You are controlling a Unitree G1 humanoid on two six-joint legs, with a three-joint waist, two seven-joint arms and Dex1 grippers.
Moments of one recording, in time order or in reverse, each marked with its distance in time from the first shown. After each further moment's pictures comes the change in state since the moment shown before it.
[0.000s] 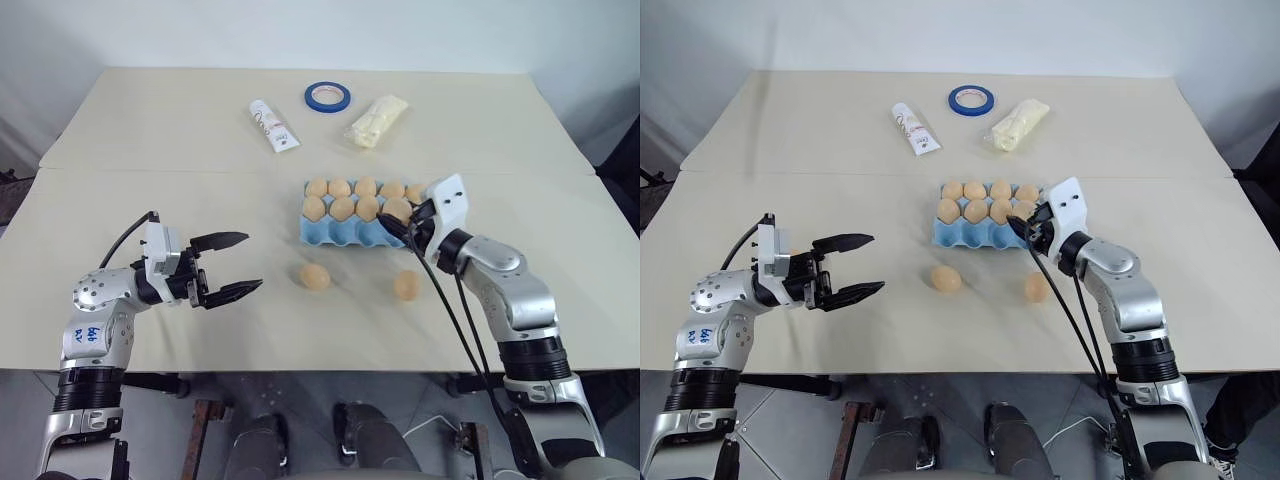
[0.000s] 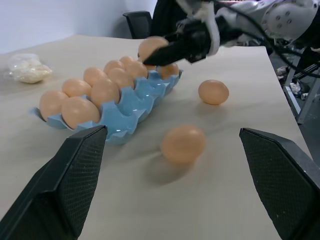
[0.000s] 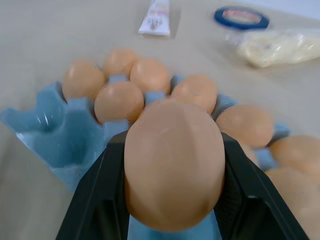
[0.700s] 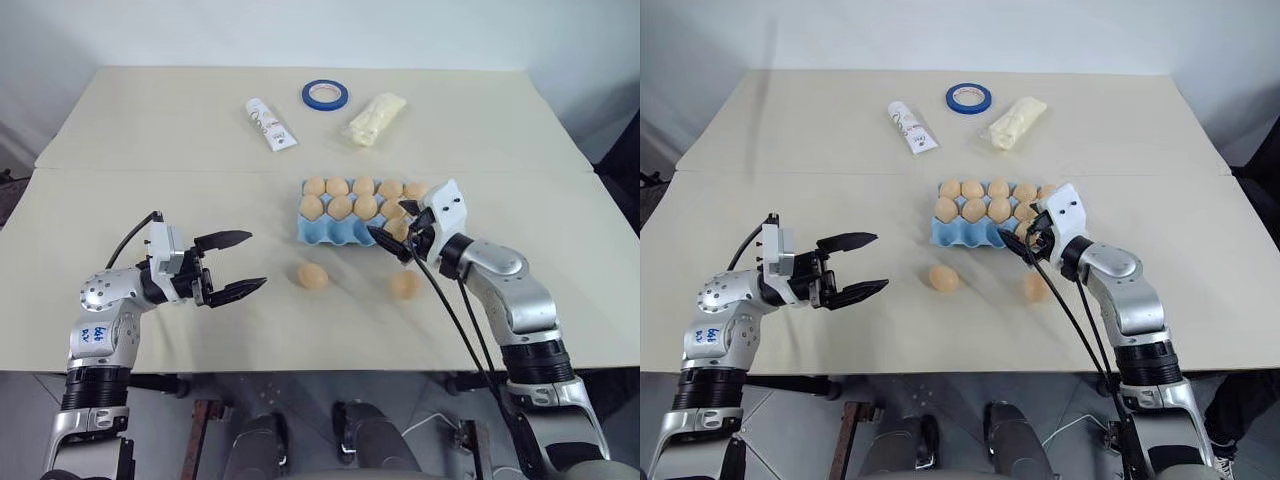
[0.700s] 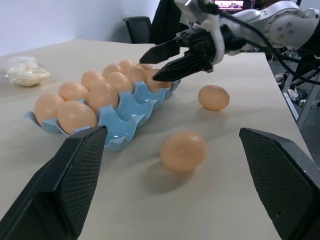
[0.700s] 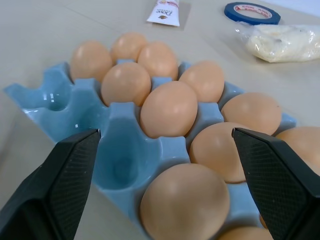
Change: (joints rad) left arm -0.010 -0.024 -0.002 0.004 0.000 -0.001 0.011; right arm 0.046 -0.043 -0.029 -0.075 0.009 -0.016 0.072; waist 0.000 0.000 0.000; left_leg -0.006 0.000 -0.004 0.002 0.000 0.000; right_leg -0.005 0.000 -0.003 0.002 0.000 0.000
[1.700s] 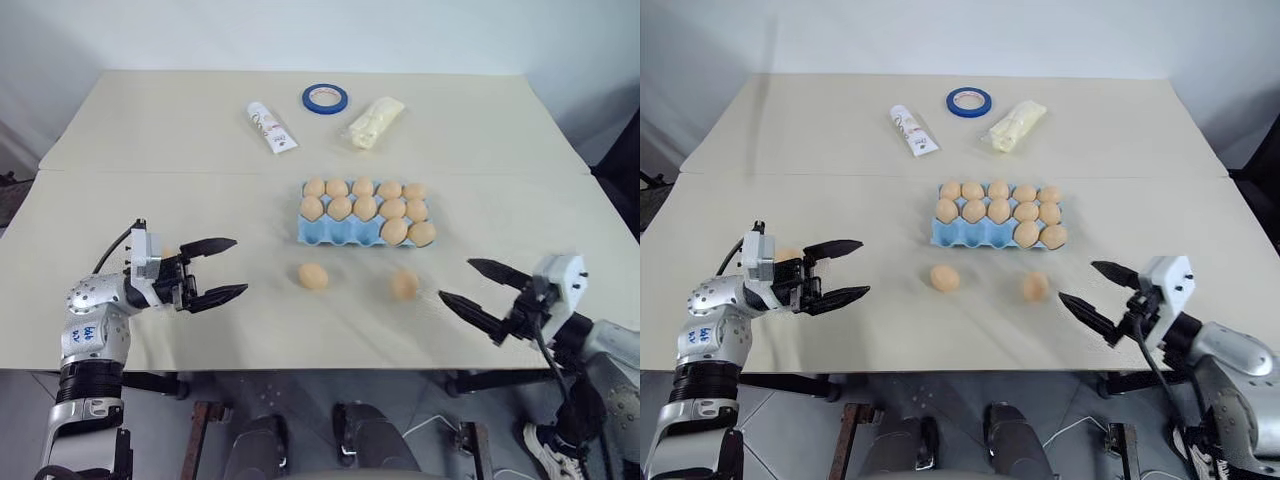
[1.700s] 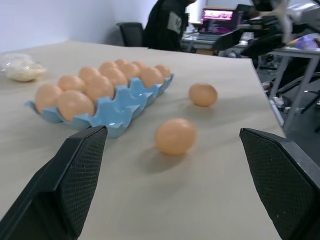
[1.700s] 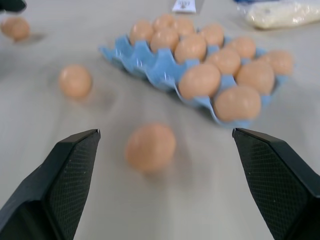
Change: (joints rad) left arm -0.037 0.026 0.053 0.204 -0.027 -0.070 -0.204; right arm 0.561 -0.176 -0.343 -0.432 0.334 0.058 0.176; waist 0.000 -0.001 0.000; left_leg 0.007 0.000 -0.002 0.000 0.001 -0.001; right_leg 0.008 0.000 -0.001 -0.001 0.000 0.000
